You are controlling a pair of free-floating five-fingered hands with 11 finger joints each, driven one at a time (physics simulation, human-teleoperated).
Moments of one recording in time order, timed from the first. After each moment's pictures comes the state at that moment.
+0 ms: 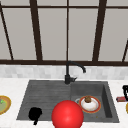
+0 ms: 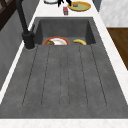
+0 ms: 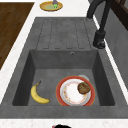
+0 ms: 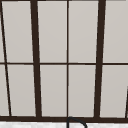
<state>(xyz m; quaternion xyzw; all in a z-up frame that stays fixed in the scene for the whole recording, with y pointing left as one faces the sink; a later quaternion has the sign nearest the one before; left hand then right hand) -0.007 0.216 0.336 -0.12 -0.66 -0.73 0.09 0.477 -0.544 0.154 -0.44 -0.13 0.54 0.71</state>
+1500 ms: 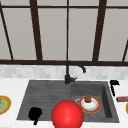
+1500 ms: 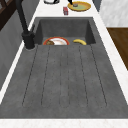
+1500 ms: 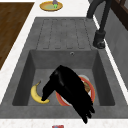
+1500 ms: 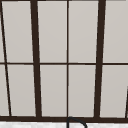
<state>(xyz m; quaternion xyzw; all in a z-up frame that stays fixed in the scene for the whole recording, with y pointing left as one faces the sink) -0.007 0.216 0.336 -0.12 -0.66 -0.73 0.09 0.476 -0.414 0.215 -0.43 -0.18 0.55 0.69</state>
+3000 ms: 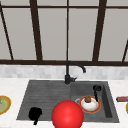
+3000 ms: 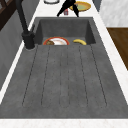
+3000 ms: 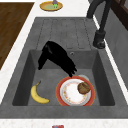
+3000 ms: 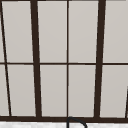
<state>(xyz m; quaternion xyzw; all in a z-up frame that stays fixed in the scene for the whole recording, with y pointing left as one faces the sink) -0.007 0.216 0.336 -0.12 -0.66 -0.73 0.09 0.427 -0.265 0.184 -0.37 -0.28 0.58 0.67</state>
